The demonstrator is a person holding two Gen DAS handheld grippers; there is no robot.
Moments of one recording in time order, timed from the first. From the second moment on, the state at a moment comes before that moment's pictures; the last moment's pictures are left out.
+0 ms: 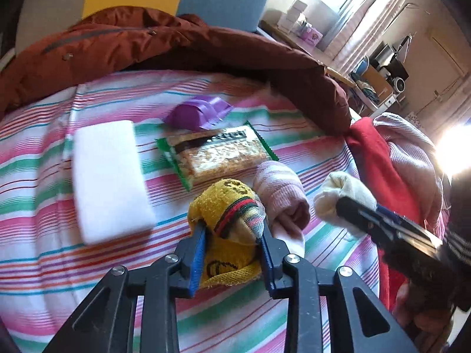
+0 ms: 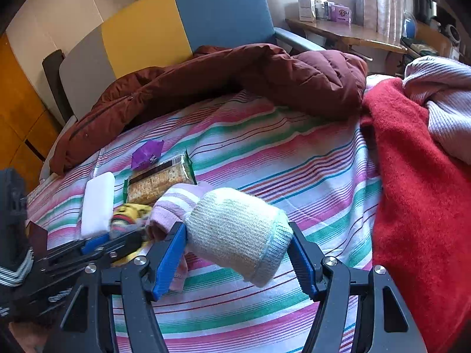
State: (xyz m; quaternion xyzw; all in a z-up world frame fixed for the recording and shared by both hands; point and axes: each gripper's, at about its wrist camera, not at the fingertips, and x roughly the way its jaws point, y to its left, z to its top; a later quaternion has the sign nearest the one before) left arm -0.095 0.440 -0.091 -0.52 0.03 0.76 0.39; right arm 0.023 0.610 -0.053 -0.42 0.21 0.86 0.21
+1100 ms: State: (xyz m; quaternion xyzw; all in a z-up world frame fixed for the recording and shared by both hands) left arm -0.011 0.190 0.039 -0.32 0.10 0.92 0.22; right arm 0.003 0.477 -0.002 -0.38 0.13 0.92 0.07
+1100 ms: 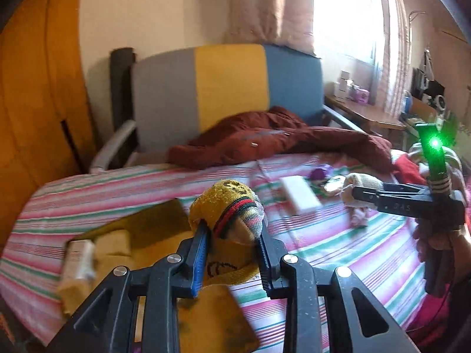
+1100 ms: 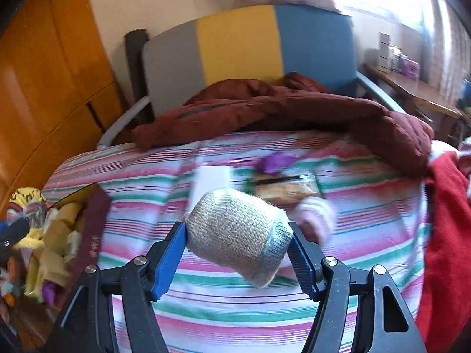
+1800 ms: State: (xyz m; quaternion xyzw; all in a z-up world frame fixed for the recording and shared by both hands) left arm -0.001 0.066 0.057 -0.27 0.08 0.95 0.10; right arm -0.043 0.255 0.013 -0.39 0.08 0.91 -0.11
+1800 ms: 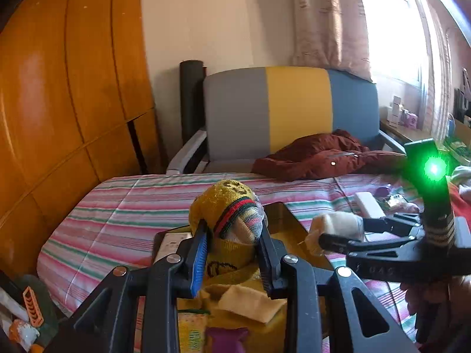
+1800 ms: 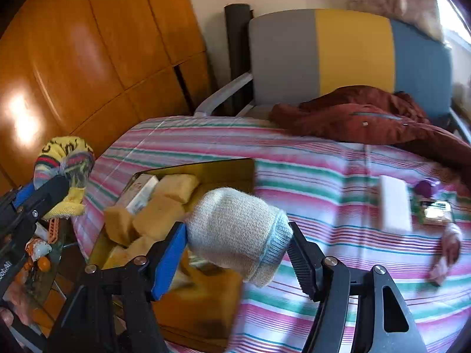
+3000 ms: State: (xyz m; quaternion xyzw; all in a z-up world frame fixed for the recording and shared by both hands) left arm -0.041 0.007 -0.025 -0.39 -0.01 0.92 0.06; right arm -0.075 0.171 0.023 -0.39 -0.02 0.92 -0.09
